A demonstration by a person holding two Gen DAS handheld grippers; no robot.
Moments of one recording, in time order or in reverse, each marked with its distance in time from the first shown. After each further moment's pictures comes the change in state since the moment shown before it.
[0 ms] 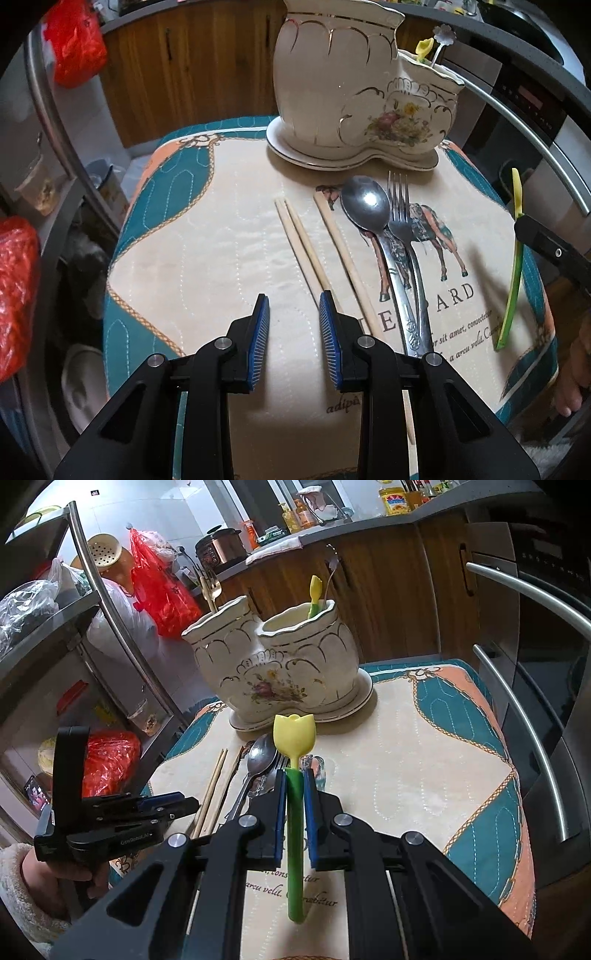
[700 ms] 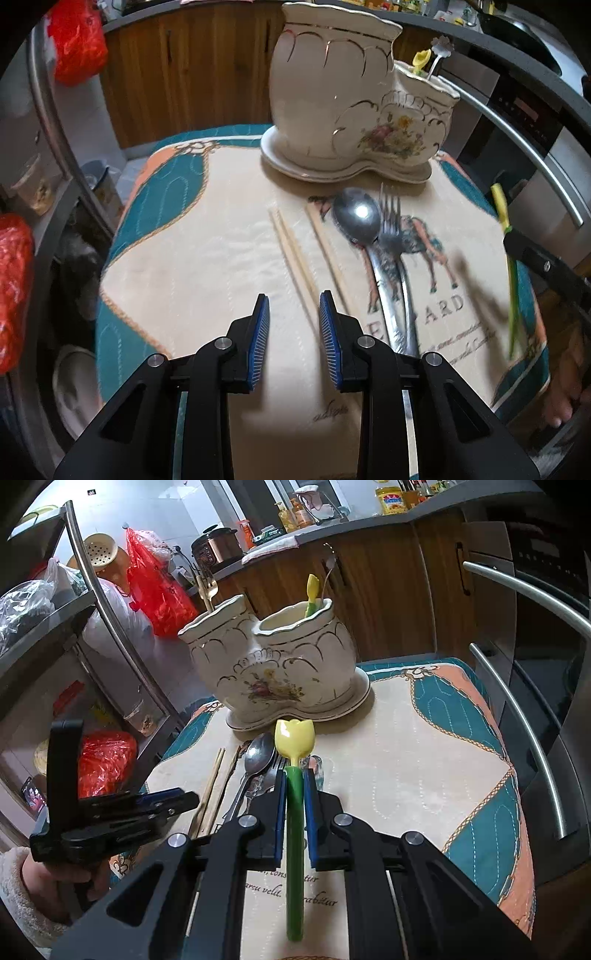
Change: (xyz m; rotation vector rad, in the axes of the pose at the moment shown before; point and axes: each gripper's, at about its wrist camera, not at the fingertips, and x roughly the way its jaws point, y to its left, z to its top) left arm -0.001 -0.002 0.003 -0.018 -0.021 -0.017; right arm 0.002 0.000 0.000 0.009 0.008 -0.013
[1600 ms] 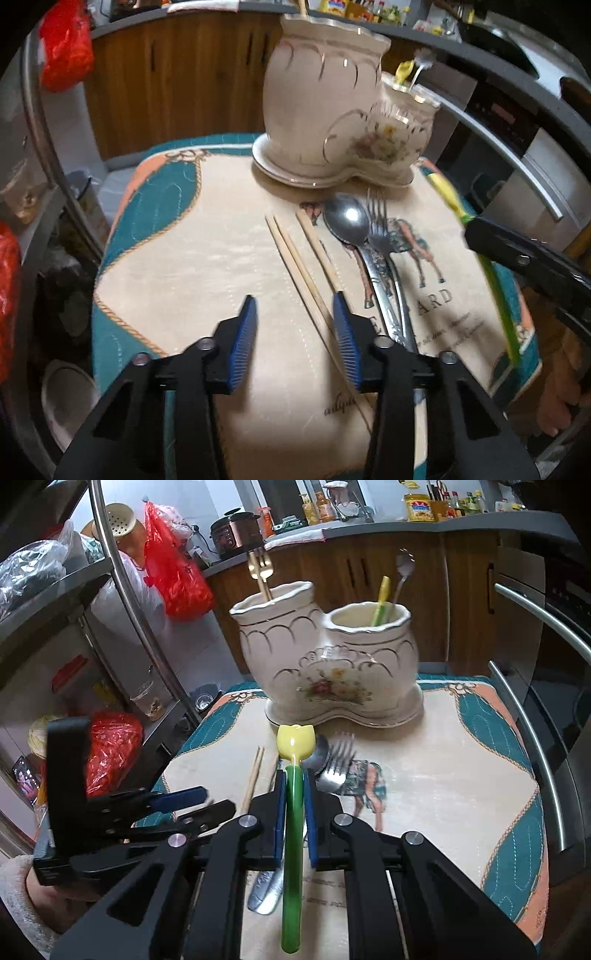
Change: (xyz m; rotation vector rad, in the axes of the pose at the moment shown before) left arm -0.004 0.010 -0.006 0.025 -0.044 -0.087; right arm 0.017 0.055 0.005 -0.084 0.034 -0.035
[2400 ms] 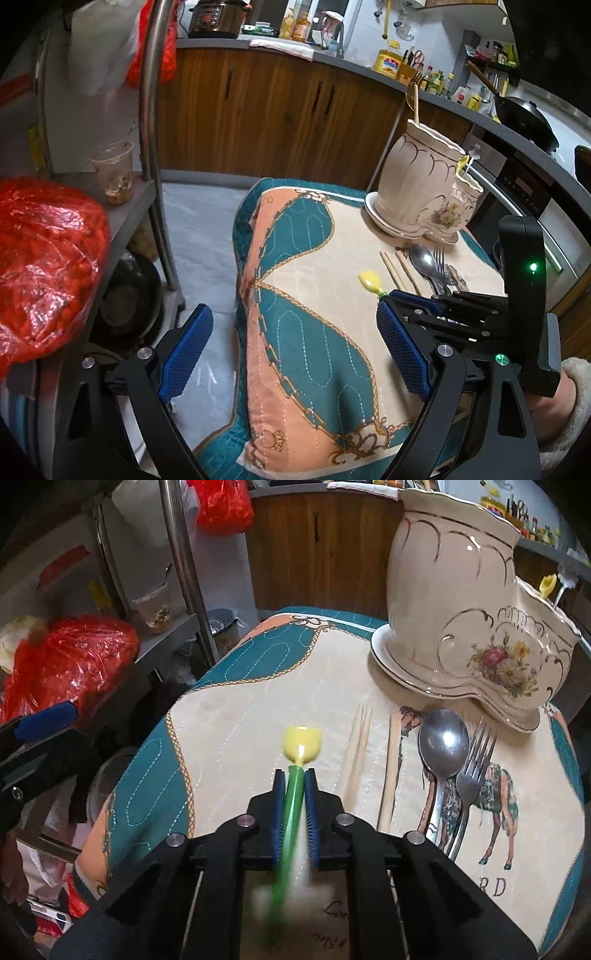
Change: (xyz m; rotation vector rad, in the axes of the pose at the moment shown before) left arm -0.088 0.102 -0.035 -0.159 -0.205 0.058; right arm 0.117 0.099 -0.024 -0.218 0.217 -0.059
